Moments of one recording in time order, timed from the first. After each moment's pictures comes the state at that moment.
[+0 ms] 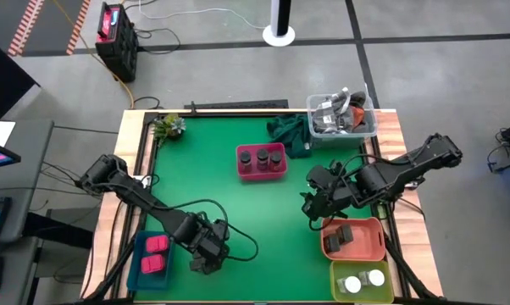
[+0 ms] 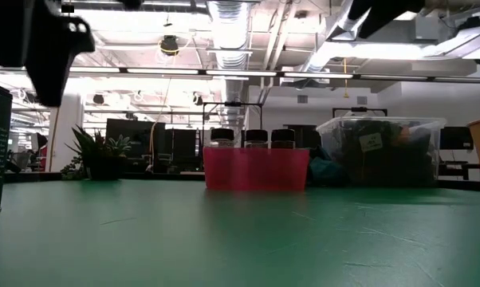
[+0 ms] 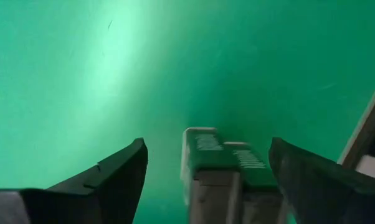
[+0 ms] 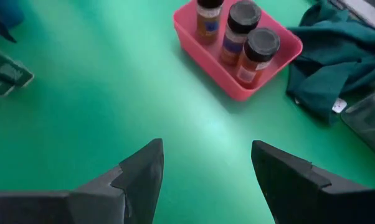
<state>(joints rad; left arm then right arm) -0.57 1.74 1.38 -0.97 -0.08 -0.92 0.41 1.38 1.36 -1.11 0.55 0.91</state>
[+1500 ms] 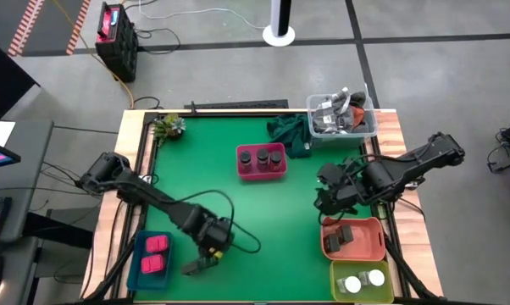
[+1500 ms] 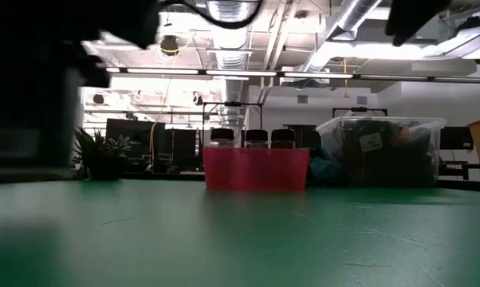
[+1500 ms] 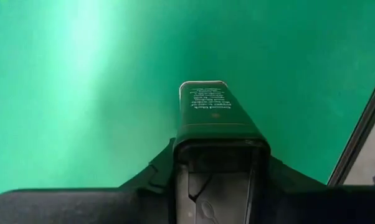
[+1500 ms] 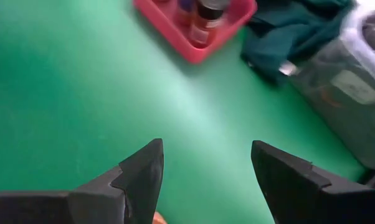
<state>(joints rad) -0.47 1.73 1.28 -0.90 0.12 -0.71 0.43 1.33 1.36 -1.37 0.52 0.99</state>
